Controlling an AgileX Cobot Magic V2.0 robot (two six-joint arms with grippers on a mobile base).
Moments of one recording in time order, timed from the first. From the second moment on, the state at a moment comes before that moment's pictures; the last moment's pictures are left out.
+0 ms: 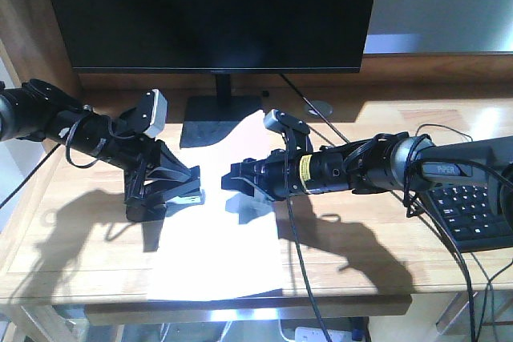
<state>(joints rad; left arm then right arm) -0.07 2.15 -1.49 -1.04 1.08 2.03 0.36 2.13 -1.24 -1.50 -0.61 1.87</state>
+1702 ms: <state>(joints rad) -0.07 2.15 -1.49 -1.04 1.08 2.03 0.36 0.65 -0.52 -1.74 -0.02 1.74</state>
